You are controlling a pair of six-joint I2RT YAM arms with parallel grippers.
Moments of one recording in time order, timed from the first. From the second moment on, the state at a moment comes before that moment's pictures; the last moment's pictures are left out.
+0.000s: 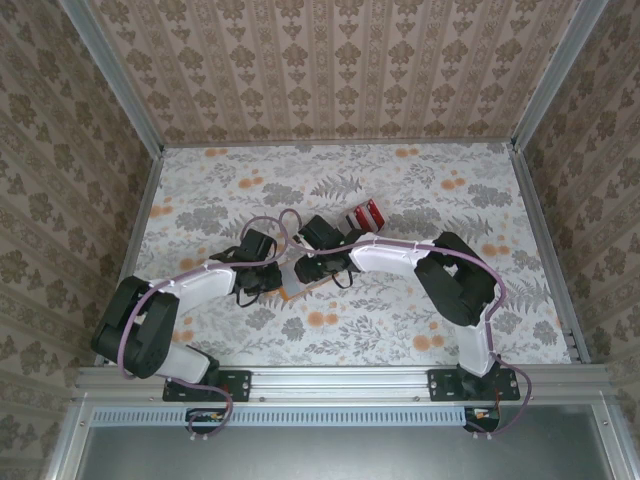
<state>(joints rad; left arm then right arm) -0.53 1.44 0.64 -0.34 0.06 -0.65 0.84 1.97 1.31 -0.37 -0.09 0.34</state>
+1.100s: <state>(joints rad) -0.51 1.36 0.61 -0.40 0.04 -0.64 0.85 2.04 1.38 -0.39 -0.22 0.34</state>
